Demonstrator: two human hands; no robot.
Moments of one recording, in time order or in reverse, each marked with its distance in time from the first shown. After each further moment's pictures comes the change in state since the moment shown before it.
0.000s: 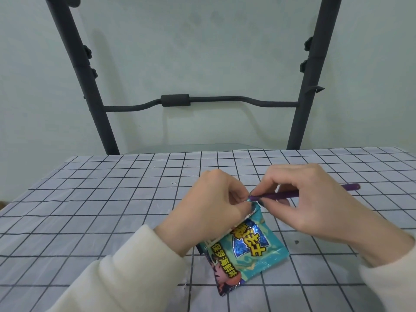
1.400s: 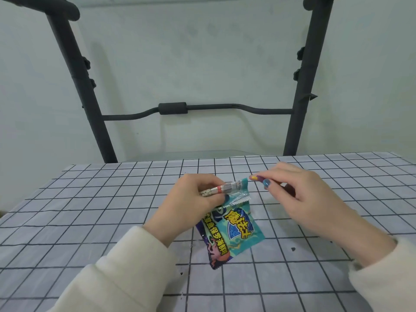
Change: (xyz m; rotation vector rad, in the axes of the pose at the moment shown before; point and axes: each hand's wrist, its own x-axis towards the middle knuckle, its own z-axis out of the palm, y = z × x) left_hand 0.012 -0.036 -0.010 -0.200 0.092 -0.108; right_hand 0.002 0.024 0.008 -0.026 0.135 0.221
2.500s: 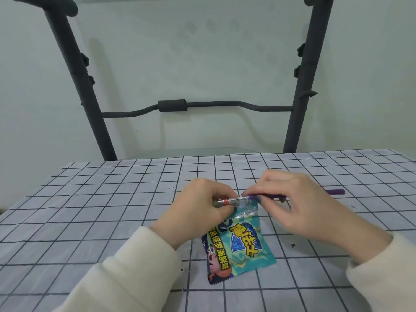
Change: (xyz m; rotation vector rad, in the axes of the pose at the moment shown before) left_hand -0.006 0.004 0.011 0.258 -0.102 0.140; right_hand -0.004 -0.003 0.000 -0.089 -0.168 -0.177
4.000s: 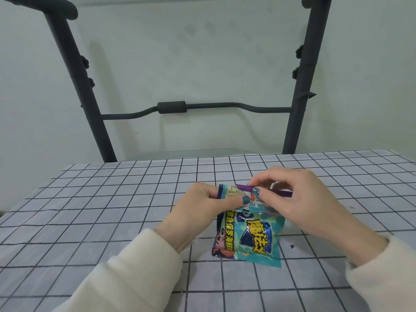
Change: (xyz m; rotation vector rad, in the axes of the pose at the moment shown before) left_hand 0.005 -0.006 0.014 -0.709 -0.085 -0.315; right_hand 0.001 0.000 0.004 0.230 0.191 0.231
